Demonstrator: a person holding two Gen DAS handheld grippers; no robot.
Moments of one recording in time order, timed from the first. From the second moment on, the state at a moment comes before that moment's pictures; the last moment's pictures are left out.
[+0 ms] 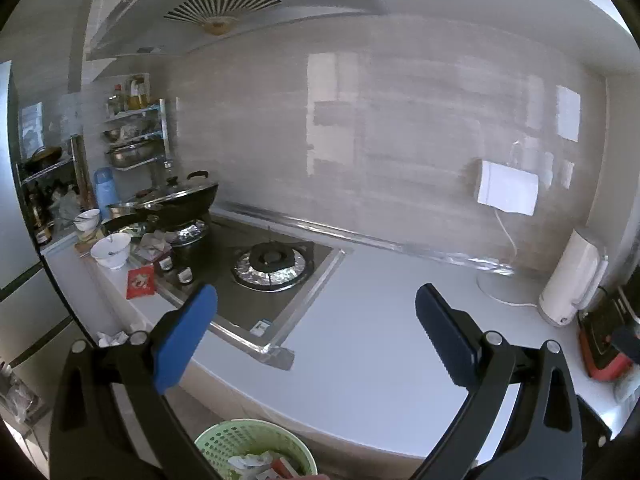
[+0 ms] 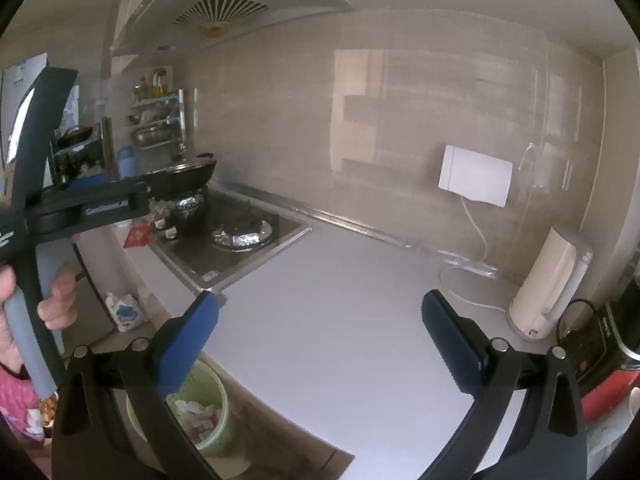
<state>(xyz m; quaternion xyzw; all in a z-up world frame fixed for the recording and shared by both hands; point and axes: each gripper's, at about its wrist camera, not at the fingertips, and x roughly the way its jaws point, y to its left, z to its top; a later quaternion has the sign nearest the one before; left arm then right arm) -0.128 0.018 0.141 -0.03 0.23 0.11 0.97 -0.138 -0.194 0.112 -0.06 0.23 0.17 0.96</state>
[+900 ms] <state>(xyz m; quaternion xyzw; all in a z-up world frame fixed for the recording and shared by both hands) -0.123 0.007 0.134 -0.03 0.24 0.09 0.97 -0.136 -0.206 0.113 -0.05 0.22 0.16 0.96</state>
